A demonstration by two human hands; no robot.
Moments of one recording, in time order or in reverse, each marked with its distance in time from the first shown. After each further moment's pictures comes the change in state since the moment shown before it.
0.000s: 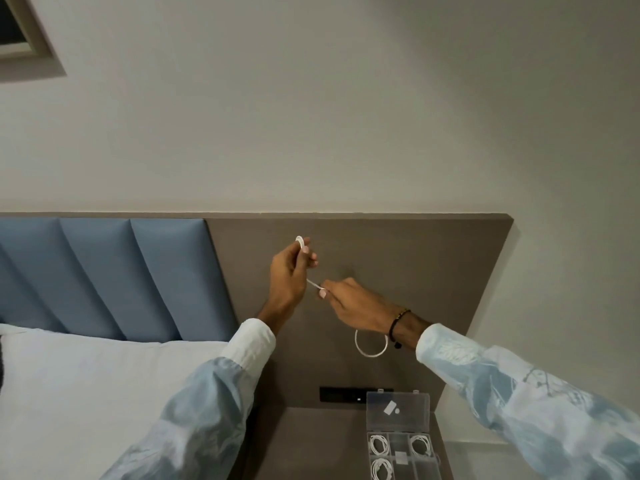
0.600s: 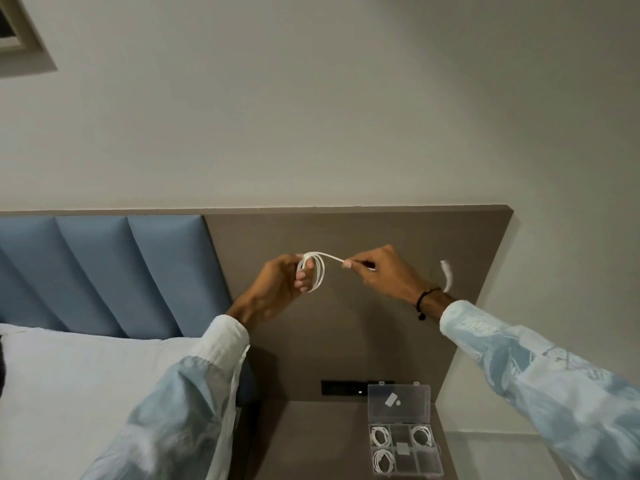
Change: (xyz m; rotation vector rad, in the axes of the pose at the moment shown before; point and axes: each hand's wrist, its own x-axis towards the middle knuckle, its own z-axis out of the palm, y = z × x) left_hand -0.004 0.016 -0.031 -0.617 -0.551 -0.590; right_hand -0.004 0.042 -0.040 0.146 0.276 0.045
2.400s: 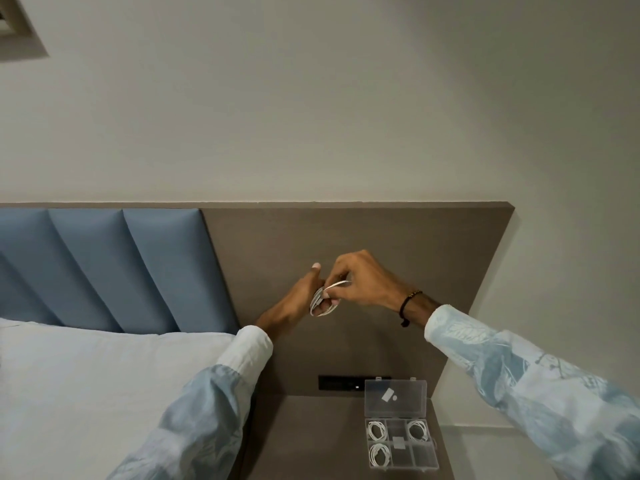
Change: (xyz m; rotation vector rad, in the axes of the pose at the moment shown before) left_hand 0.023 -0.056 0.004 0.578 0.149 -0.087; right_hand 0.000 -0.032 0.022 -0.084 -0.181 -0.064
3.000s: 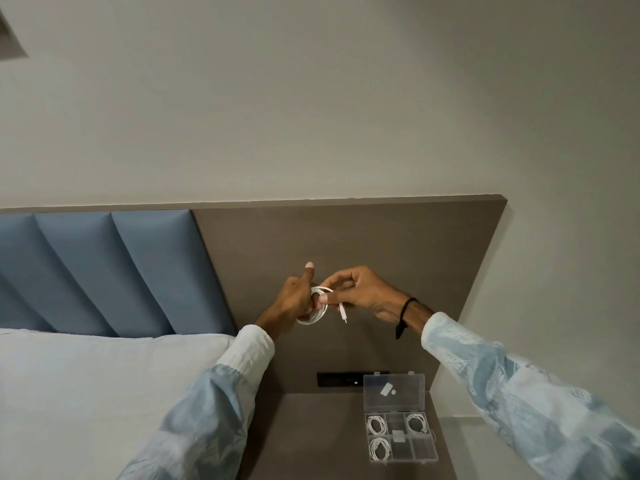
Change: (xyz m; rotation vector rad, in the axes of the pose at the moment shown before) left_hand 0.007 -0.011 -0.002 0.142 0.273 -0.103; right_hand -0.020 0.017 0.024 0.876 -0.106 0.430
